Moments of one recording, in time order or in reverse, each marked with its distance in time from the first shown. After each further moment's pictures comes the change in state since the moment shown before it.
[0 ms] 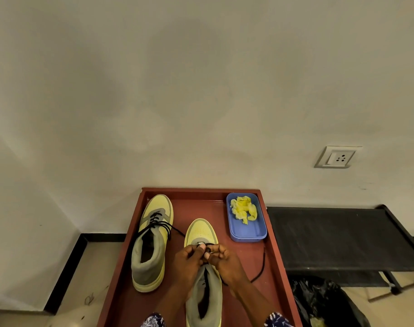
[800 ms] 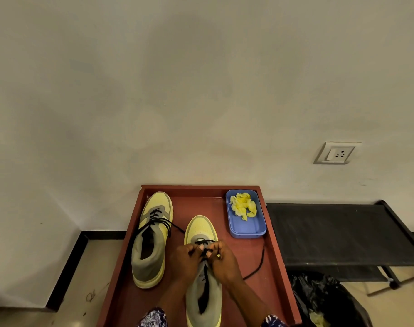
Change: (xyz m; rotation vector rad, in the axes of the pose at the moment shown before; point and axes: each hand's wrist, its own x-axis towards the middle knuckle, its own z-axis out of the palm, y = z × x) left_hand 0.007 -0.005 -0.006 0.577 0.058 0.212; right_hand -0.004 0.006 0.011 -0.238 0.138 -0.114
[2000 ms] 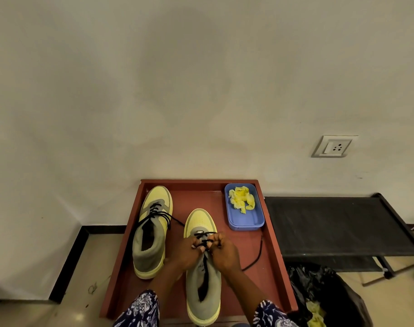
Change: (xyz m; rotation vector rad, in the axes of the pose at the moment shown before) left_hand 0.016 -0.007 -0.009 0.163 -0.401 -0.059; right_hand -0.002 -0.009 -0.001 -0.151 0.083 0.028
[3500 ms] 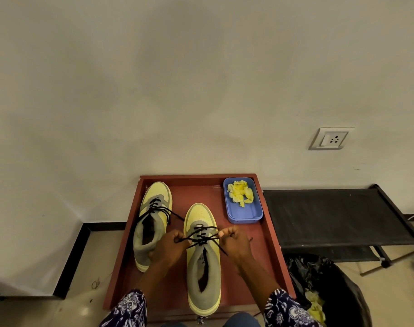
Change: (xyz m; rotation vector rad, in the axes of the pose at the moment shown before) left_hand -0.023 -0.014 -0.023 -0.104 0.197 -0.074; right_hand -0.007 -0.004 -0.027 0.183 0.070 0.167
